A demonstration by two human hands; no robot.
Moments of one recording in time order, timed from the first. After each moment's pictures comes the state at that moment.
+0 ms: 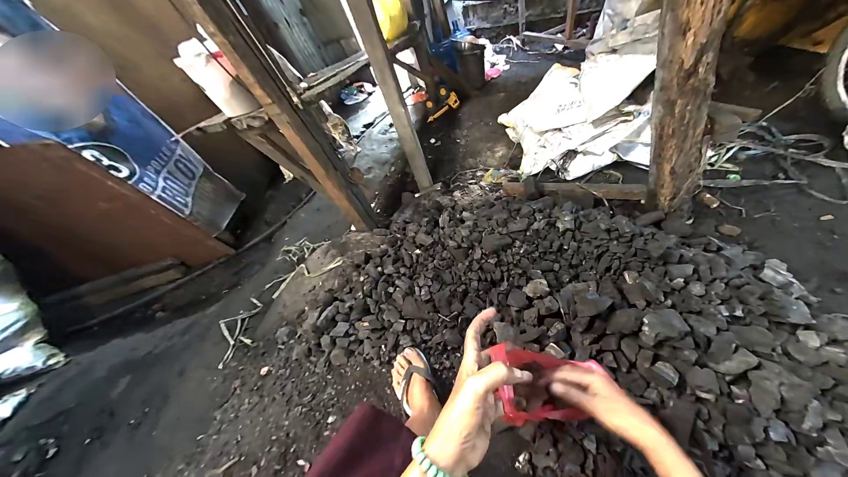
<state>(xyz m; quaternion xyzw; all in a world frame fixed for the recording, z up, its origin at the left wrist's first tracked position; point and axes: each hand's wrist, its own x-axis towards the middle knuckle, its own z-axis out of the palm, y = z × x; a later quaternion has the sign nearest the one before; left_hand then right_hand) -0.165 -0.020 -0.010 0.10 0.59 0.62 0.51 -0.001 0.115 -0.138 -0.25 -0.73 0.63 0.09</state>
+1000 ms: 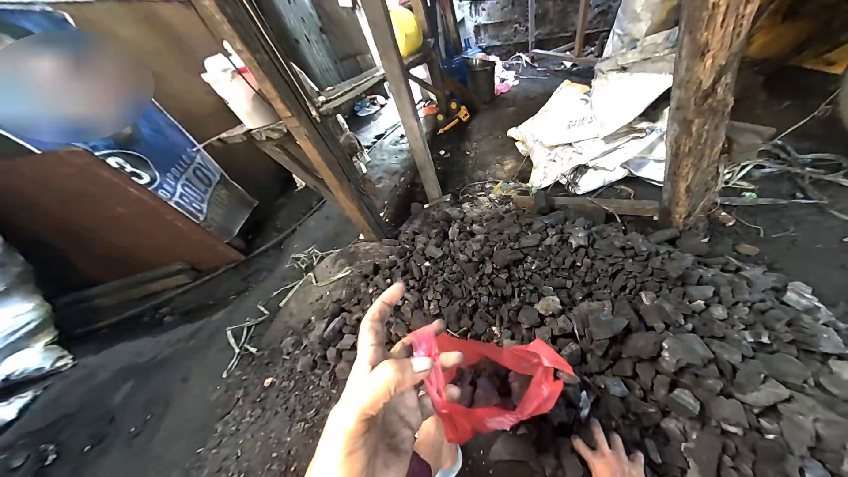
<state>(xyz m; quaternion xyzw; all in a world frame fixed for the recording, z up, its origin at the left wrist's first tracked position) -0.215 -0.063 0.067 0.14 0.56 0.72 0.37 0.018 0.067 -0.237 -0.39 -0.85 0.27 -0.25</state>
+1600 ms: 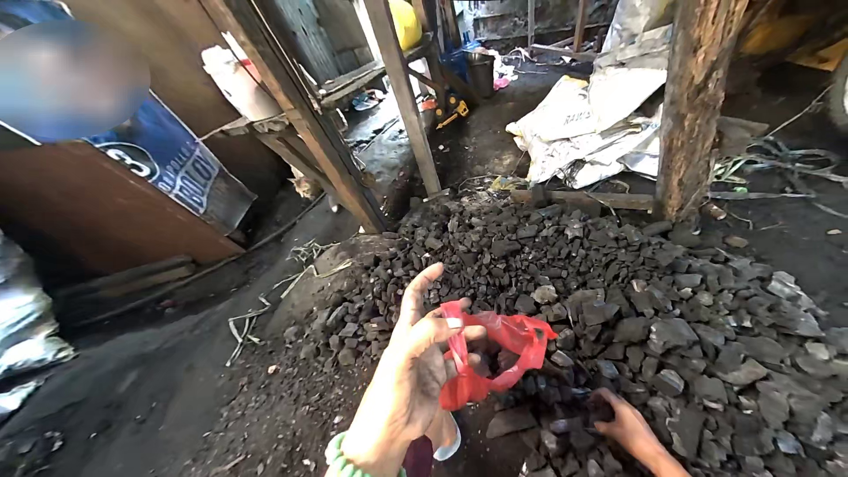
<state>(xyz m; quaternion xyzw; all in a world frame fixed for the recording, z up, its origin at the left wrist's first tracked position) -0.211 -0.047 0.054 0.18 0.54 0.71 0.41 0.042 0.130 -0.251 -0.46 -0.76 0.45 -0.09</state>
